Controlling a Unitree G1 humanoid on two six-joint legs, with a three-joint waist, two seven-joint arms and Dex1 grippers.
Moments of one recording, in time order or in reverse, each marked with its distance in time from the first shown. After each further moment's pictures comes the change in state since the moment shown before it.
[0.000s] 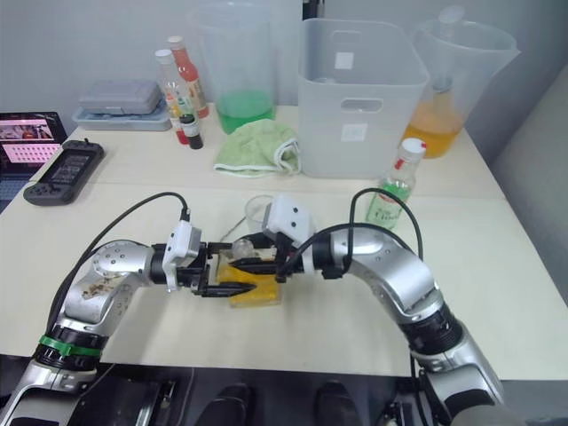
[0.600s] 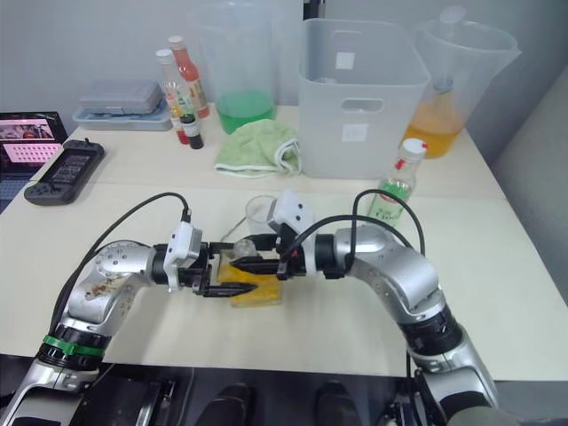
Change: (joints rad) left arm 0.000 -0.003 -0.010 0.012 0.000 -0.035 0.001; right arm -0.003 0.020 -0.045 -0.013 0.060 0.125 -0.015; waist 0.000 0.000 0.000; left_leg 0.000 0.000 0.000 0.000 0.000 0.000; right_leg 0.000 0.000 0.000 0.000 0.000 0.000
